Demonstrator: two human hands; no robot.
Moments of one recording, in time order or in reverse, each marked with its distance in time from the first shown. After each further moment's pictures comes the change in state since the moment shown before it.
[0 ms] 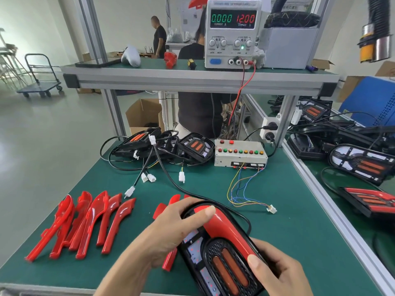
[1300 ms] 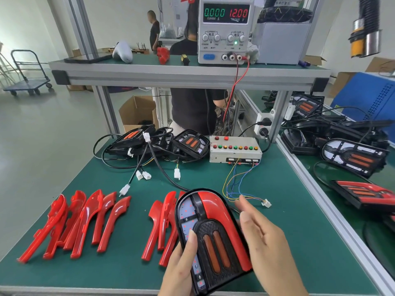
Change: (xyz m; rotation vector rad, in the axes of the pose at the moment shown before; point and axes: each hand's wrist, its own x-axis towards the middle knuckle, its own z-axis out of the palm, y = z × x) left_hand -0.038 -0.051 0.063 -0.520 0.283 -0.086; right_hand 0.028 -0.024 0.021 -0.087 0.146 -0.052
